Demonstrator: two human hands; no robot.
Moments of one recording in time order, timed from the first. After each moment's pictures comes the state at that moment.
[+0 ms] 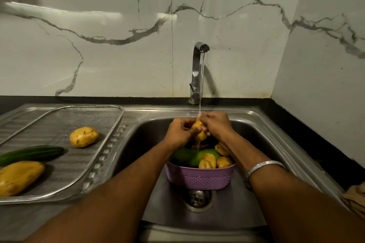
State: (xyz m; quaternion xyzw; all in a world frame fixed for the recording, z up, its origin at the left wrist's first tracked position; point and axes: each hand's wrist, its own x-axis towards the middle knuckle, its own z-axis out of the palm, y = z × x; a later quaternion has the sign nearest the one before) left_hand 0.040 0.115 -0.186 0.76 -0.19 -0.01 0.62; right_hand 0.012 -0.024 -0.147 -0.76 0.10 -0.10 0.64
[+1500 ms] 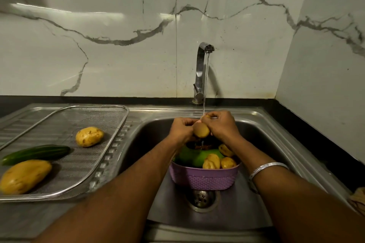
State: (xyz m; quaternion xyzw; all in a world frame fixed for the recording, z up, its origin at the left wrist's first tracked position) left_hand 0.020 0.110 -0.161 0.70 -0.08 -0.06 0.71; right_hand 0.013 -0.031 -0.151 -0.83 0.04 -0.18 0.52
